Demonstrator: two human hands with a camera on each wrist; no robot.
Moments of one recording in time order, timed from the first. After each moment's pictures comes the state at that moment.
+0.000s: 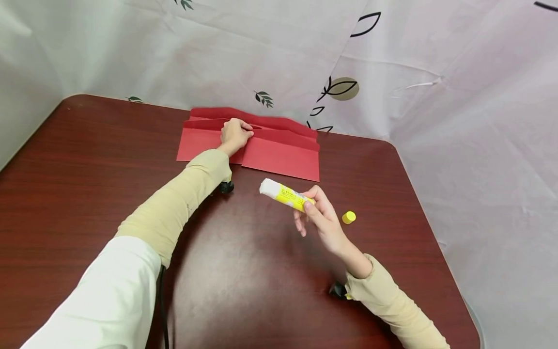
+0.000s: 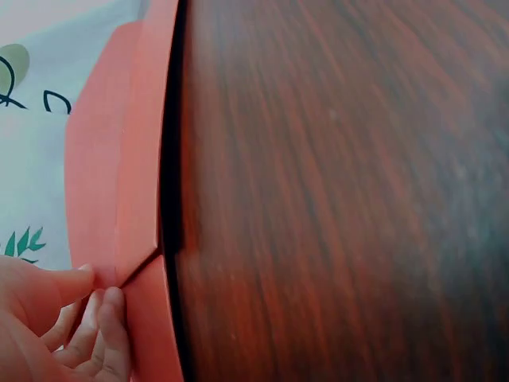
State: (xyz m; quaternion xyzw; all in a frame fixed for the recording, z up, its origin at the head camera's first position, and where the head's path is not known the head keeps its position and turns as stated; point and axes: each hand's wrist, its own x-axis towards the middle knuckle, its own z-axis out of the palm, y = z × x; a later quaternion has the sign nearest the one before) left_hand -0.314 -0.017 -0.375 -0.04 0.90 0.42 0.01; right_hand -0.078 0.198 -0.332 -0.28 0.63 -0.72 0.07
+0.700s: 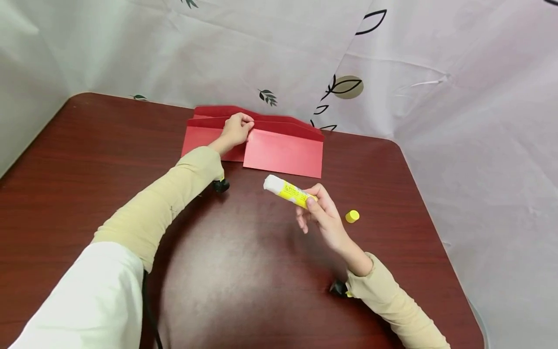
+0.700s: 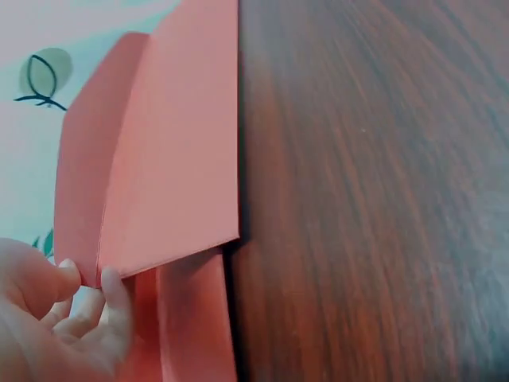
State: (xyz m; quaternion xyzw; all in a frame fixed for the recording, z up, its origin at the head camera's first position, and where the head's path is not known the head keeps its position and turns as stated) left_hand -0.307 -0.032 -0.362 0.03 0.87 0.49 0.05; right_hand -0.080 0.196 -0.334 -0.25 0.64 -0.73 0.07
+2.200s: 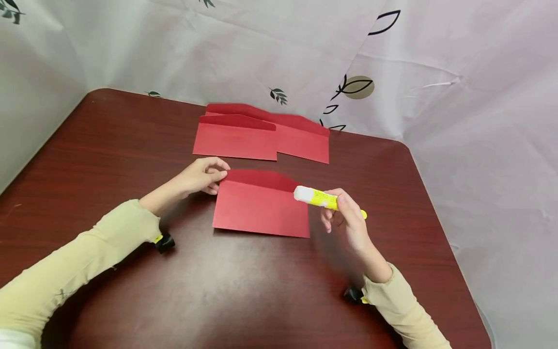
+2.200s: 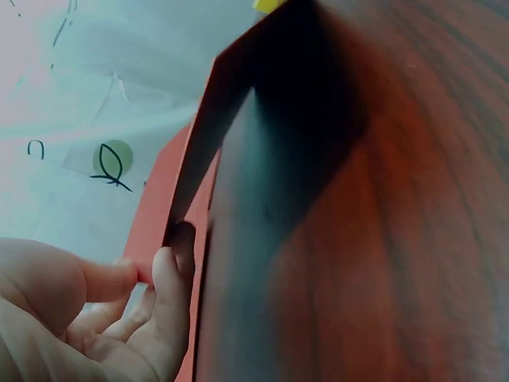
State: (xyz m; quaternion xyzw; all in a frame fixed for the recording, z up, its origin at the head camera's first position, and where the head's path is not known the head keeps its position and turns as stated) left_hand -0.168 -0.127 -0.360 0.06 0.79 0.56 0.24; right_hand -0.096 0.258 -0.402 -0.23 0.65 -0.72 0.05
